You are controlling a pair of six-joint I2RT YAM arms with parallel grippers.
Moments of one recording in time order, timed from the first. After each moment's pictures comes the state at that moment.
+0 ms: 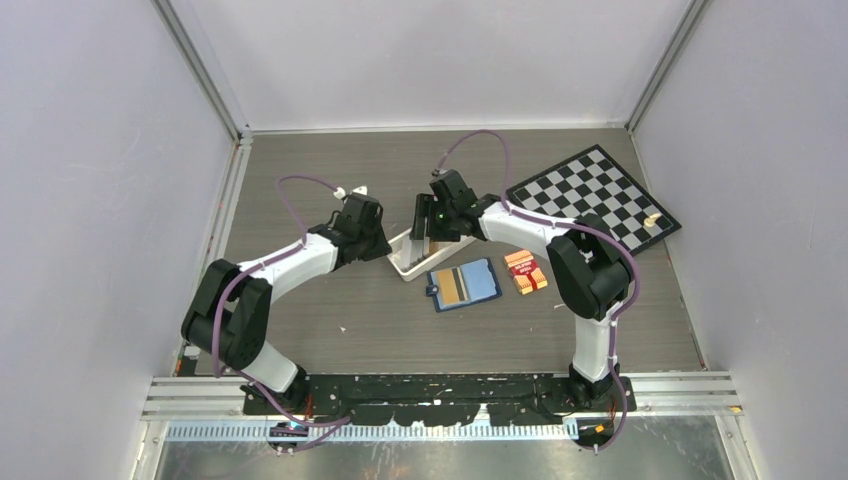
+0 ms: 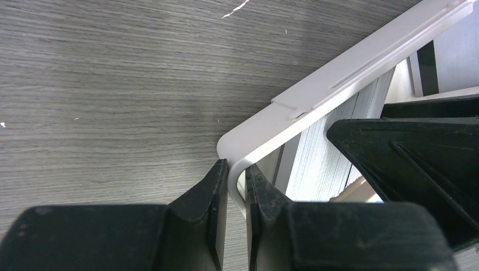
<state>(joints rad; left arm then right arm) -0.50 1.54 0.90 -0.21 -0.07 -0.70 0.67 1.93 1.34 -0.25 -0.07 0.63</state>
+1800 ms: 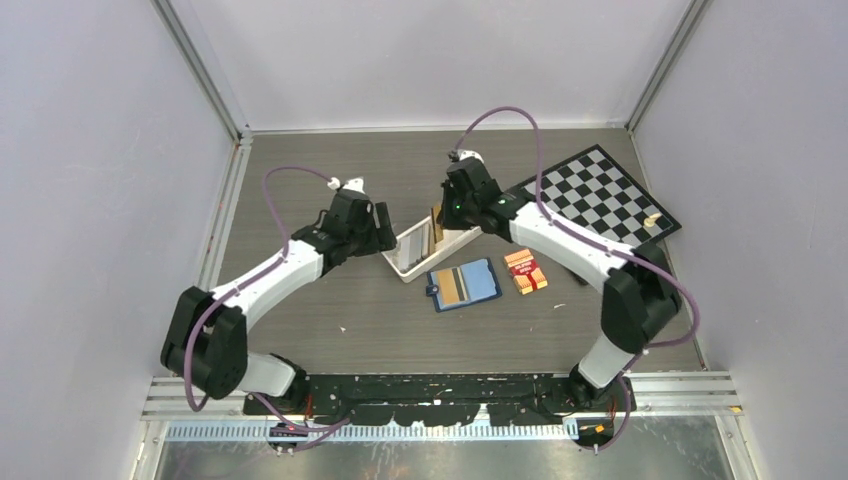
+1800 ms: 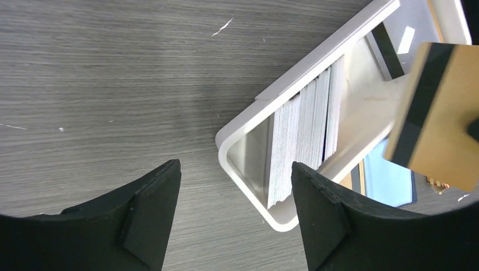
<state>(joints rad) -0.50 1.41 0.90 -0.27 -0.10 -0.59 0.69 1.69 1.34 -0.42 0.09 0.57</state>
